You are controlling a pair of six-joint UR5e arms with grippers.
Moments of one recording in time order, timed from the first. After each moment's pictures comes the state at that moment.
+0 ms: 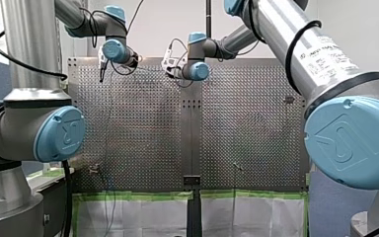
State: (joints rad) left arm -0.15 -1.45 -1.79 -2.88 -1.68 -1.43; right arm 2.33 -0.93 0.96 -0.23 1.39 1.88
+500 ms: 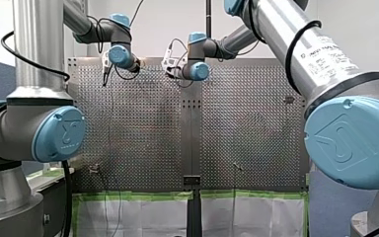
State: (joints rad) left arm -0.15 -1.55 -1.73 -2.88 -1.72 -1.42; right arm 2.33 -0.93 0.96 -0.23 1.39 1.88
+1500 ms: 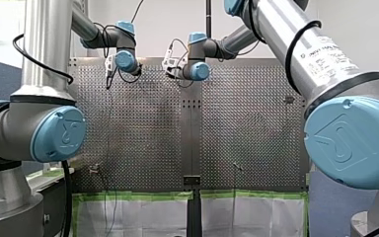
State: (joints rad) left arm -0.16 -1.65 -1.64 -2.87 -1.77 -1.43; right arm 2.33 -0.93 0.96 -0.23 1.38 1.88
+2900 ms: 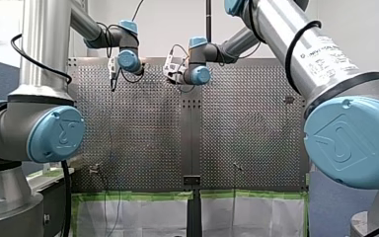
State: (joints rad) left arm -0.19 -1.65 -1.64 -2.88 -1.79 -1.53; right arm 2.33 -0.93 1.01 -0.23 1.39 1.88
